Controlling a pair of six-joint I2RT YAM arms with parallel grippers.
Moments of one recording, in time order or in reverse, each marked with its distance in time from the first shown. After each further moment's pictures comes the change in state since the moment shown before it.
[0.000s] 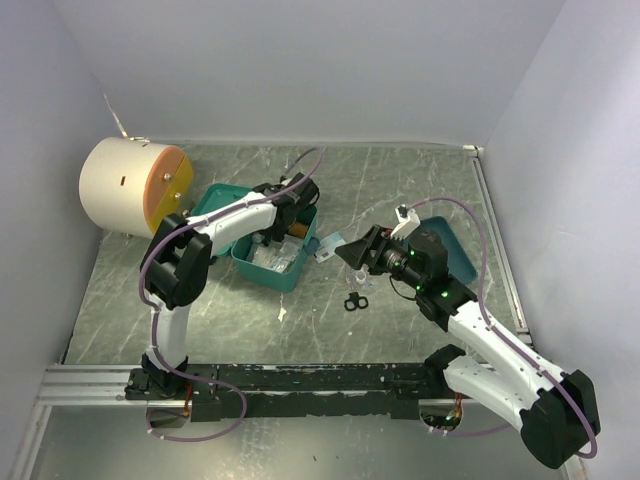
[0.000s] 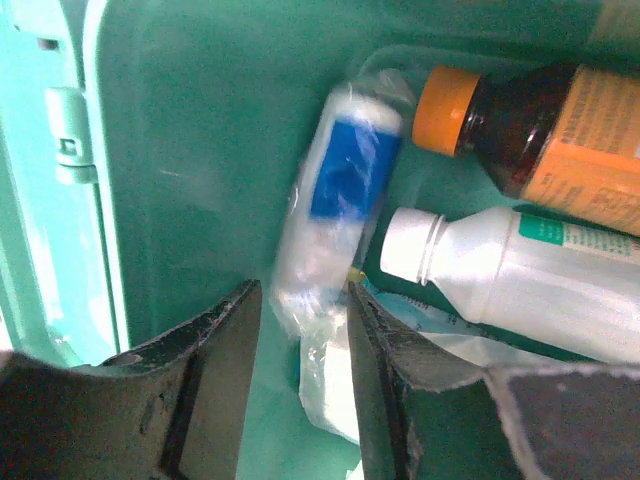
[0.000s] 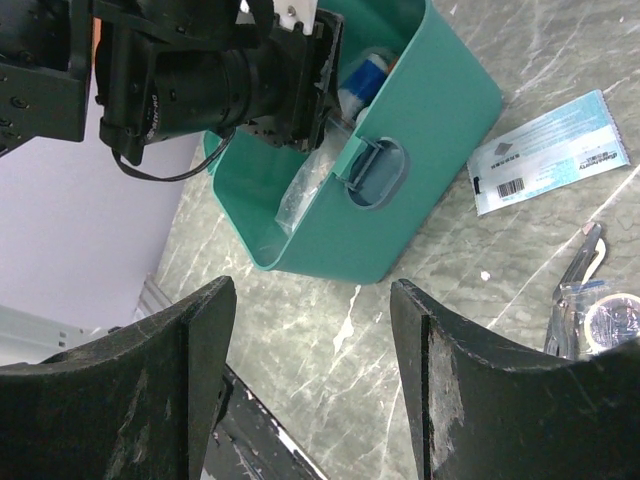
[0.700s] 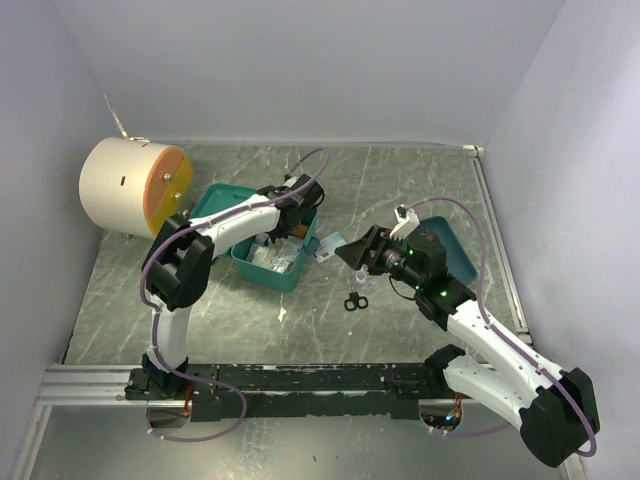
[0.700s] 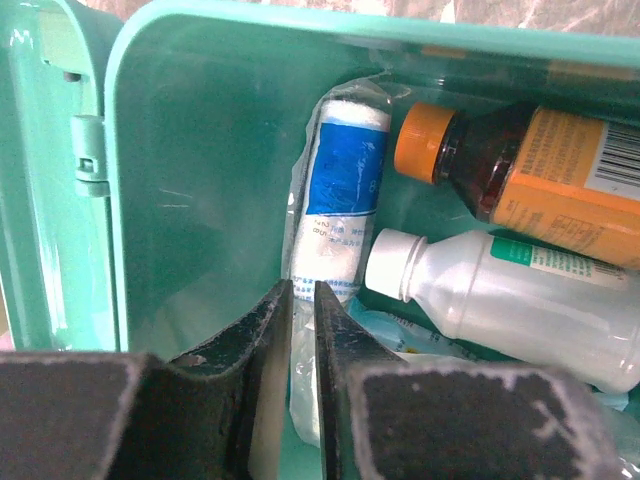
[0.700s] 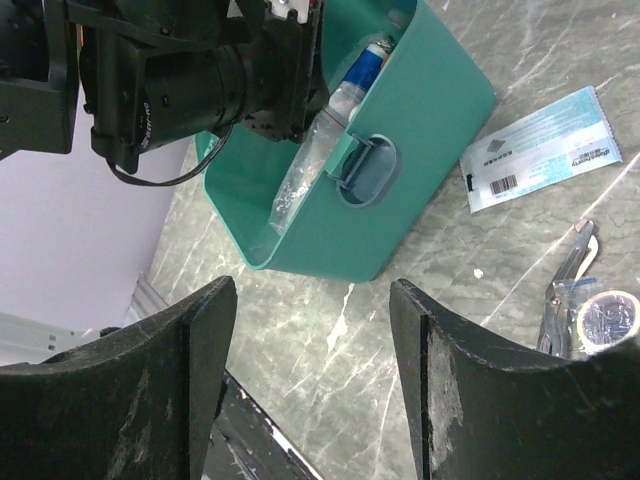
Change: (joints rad) left arm -0.031 0.000 0.009 0.050 -0.053 -0.011; right arm 0.000 0.011 0.000 -0.002 0.002 -0.008
